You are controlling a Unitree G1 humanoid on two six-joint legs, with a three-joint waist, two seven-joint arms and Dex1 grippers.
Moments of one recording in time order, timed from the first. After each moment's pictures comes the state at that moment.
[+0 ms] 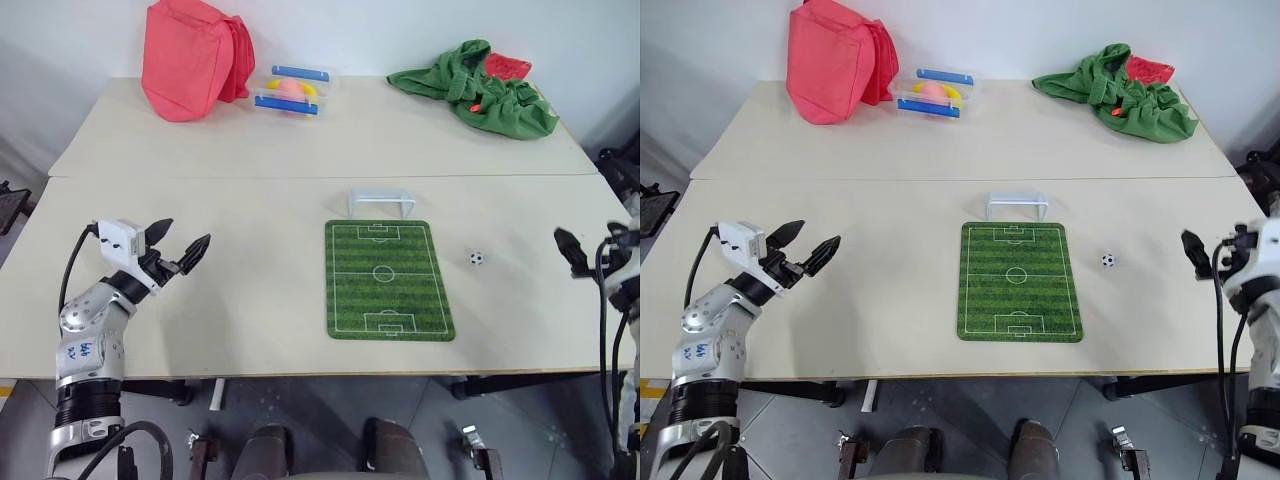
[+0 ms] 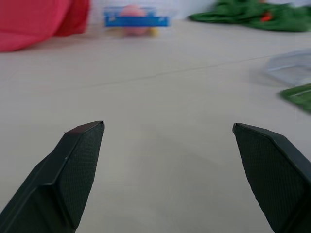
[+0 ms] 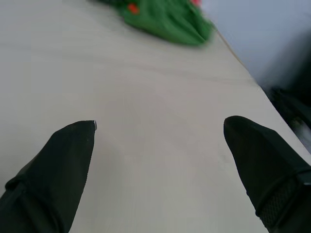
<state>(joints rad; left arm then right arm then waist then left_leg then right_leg) -0.33 0.56 0.31 0.23 -0.43 0.13 -0.72 -0.34 -0.78 -0.44 0.29 0.40 0.22 0.56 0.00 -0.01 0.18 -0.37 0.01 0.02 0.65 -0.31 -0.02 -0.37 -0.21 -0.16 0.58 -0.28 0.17</state>
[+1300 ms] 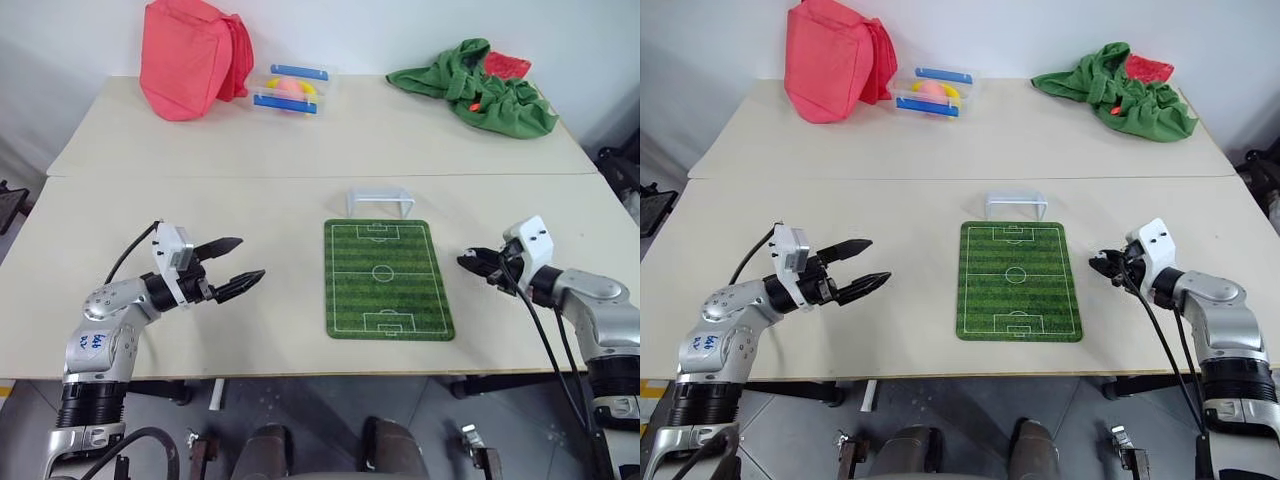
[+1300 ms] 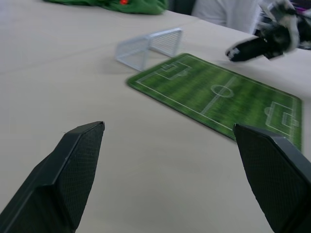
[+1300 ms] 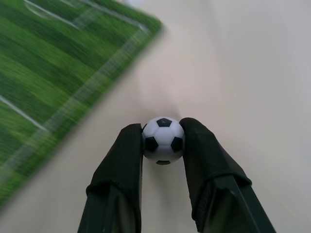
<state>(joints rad) -0.27 0.57 0.18 0.05 -0.49 0.27 -1.01 -0.42 -0.76 -0.13 0.23 0.34 0.39 0.89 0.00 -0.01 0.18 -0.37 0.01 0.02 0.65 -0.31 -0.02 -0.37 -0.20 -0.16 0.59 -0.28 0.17</state>
